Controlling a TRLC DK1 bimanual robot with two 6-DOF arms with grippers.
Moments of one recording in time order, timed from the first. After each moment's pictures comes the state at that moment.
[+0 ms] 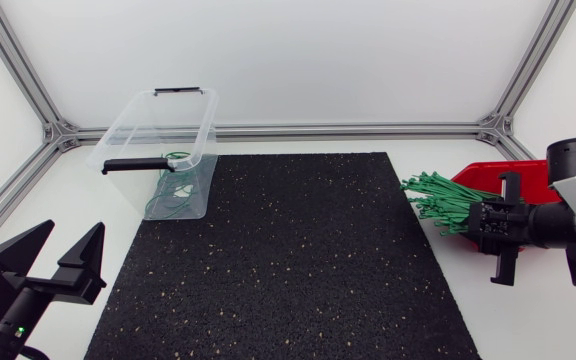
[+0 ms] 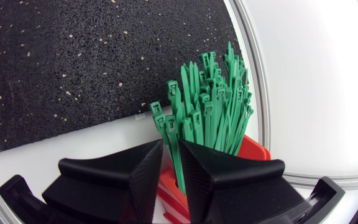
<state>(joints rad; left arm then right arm) -0.05 0.05 0.02 0.00 0.05 -0.05 -0.22 1.29 0.62 -0.29 -0.20 -1.53</state>
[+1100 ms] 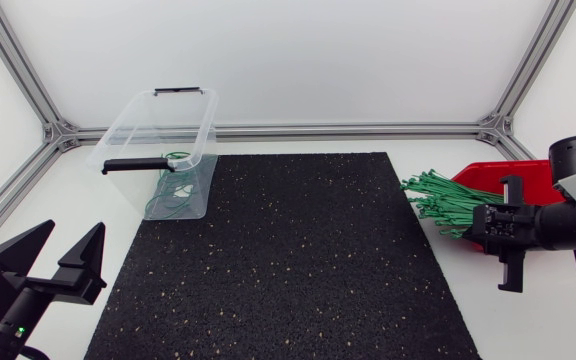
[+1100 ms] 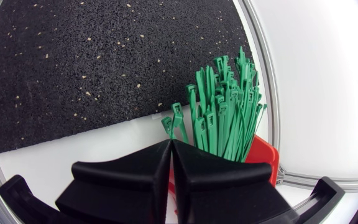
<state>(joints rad) -0.06 0.05 0.02 0.00 0.05 -0.05 -0.22 1.25 0.64 -0.44 -0.20 -1.55</state>
